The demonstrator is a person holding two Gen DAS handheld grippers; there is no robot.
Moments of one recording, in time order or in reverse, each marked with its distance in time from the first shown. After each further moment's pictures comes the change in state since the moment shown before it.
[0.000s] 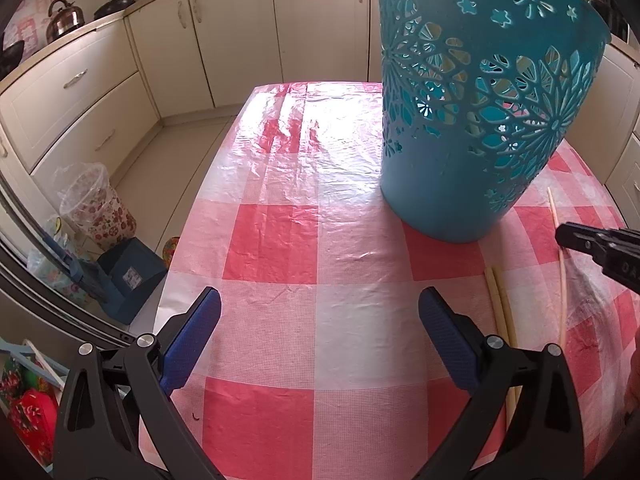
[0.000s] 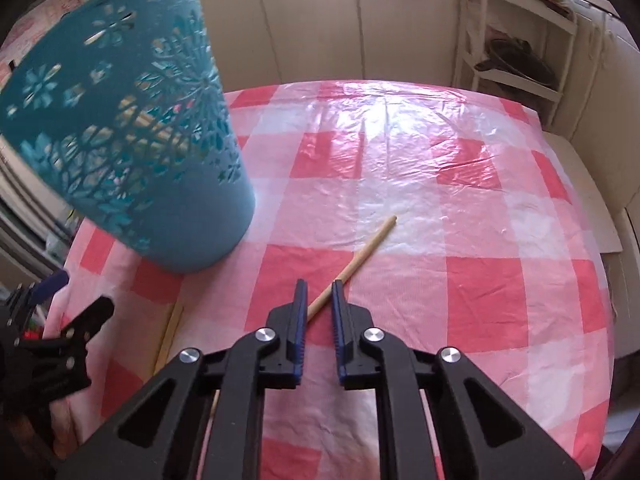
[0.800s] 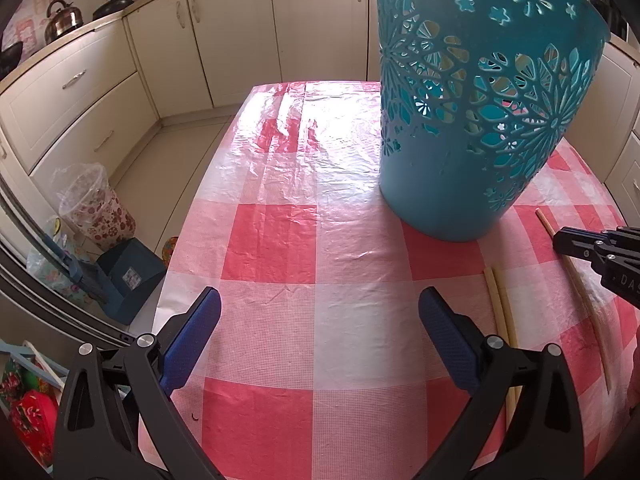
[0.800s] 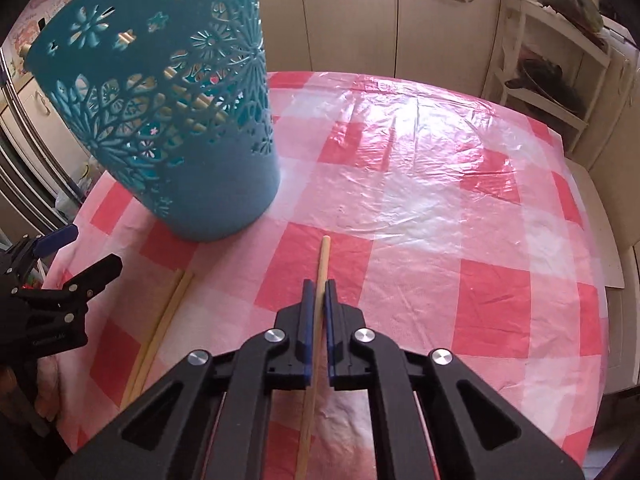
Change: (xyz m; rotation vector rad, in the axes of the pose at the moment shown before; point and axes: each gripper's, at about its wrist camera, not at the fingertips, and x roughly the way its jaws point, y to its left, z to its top) left arm 0.001 0.000 -0.001 0.005 0.003 -0.001; right arm 0.000 0.017 -0.006 -0.060 0.030 -0.039
